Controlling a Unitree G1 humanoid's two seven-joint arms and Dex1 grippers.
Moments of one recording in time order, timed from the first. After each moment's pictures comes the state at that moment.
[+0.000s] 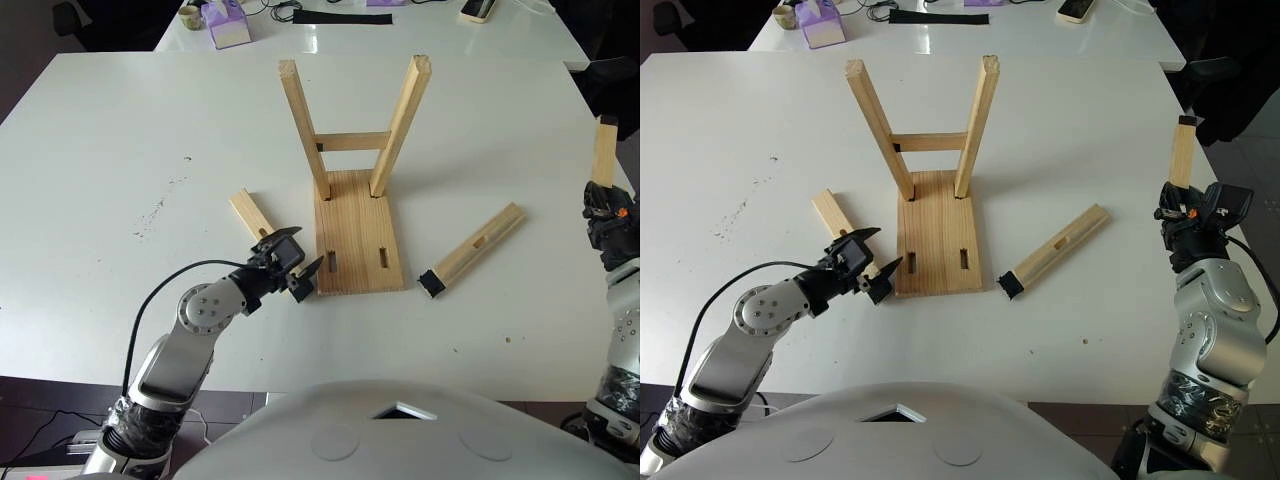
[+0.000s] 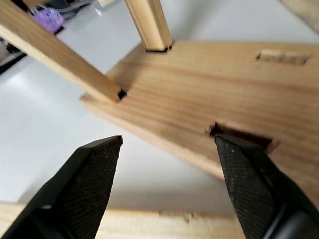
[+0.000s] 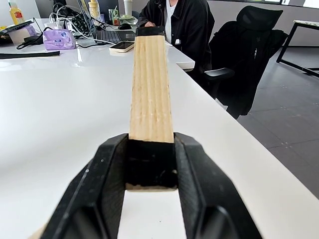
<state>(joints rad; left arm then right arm) 0.27 0.53 -0.23 -0.54 0.07 0.39 -0.52 0.13 -0.36 -0.55 -0.31 0.36 0.55 0.19</state>
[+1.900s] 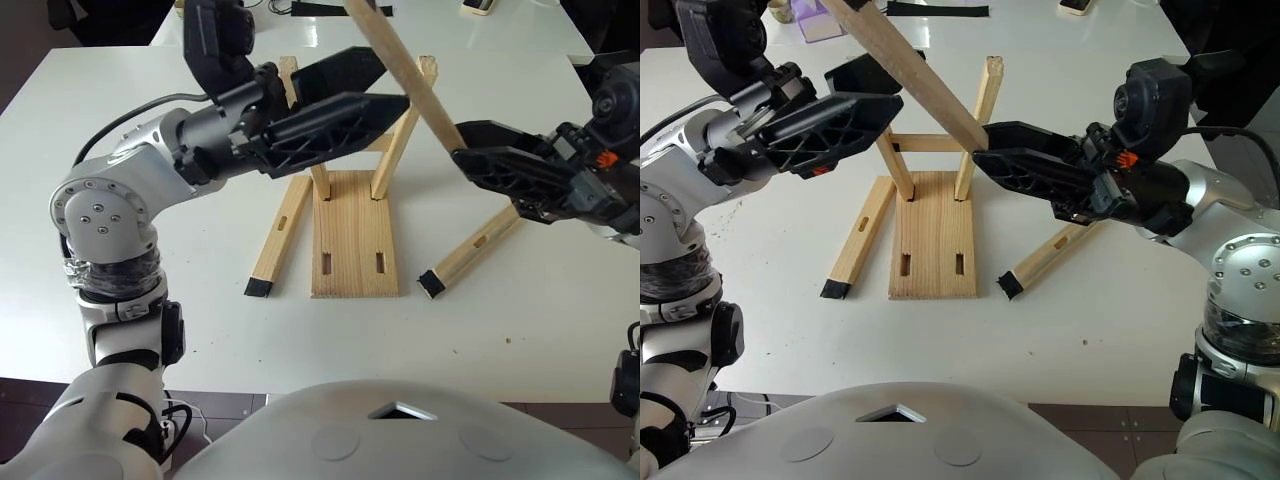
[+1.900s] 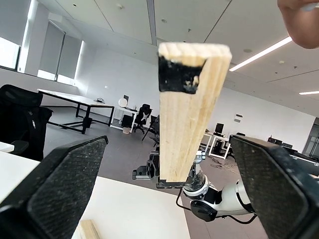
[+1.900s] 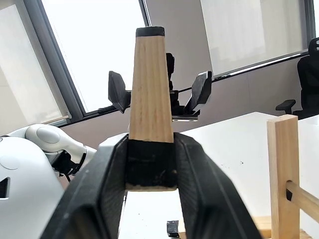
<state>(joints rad) -0.55 0.50 0.11 -0.39 -1.49 0.90 -0.60 -0.27 -0.74 -0.25 -0.49 1.49 0.87 0.78</state>
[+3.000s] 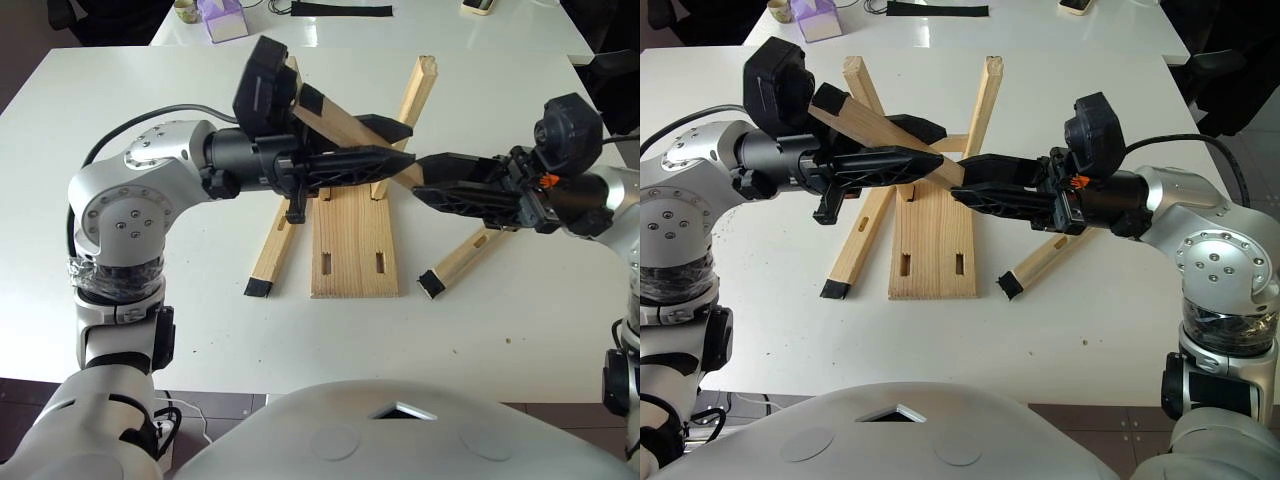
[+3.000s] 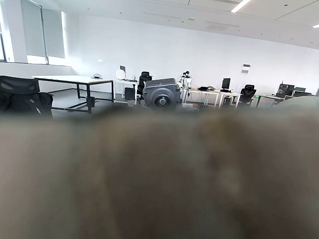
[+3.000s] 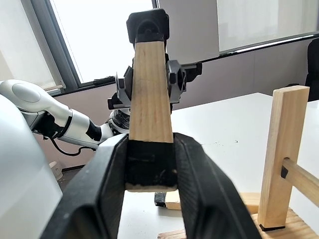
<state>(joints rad) -0.54 0.55 0.00 -0.42 -1.17 0.82 -0.87 -0.28 -0.71 -0.16 -0.49 1.21 0.84 0.94</state>
